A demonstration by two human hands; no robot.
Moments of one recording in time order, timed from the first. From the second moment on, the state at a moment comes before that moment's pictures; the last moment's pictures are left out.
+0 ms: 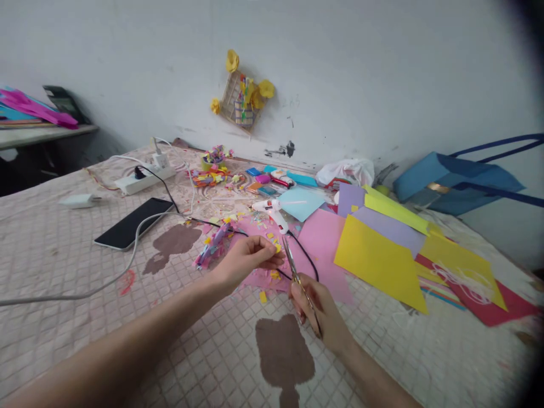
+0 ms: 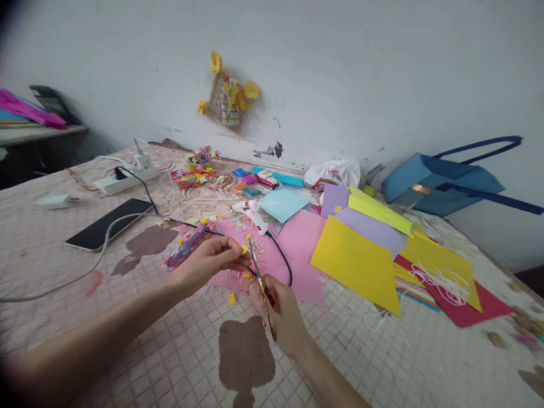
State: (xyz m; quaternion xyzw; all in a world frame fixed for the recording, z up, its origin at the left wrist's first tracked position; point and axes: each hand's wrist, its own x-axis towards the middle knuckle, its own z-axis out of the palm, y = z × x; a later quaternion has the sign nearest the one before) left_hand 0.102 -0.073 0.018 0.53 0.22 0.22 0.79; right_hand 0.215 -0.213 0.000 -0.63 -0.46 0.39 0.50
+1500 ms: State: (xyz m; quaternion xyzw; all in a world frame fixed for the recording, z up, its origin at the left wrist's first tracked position) left_hand 0.105 -0.074 0.008 0.52 0.19 0.24 0.80; right_hand 0.219 -0.212 -0.001 -0.68 -0.49 0.34 0.43
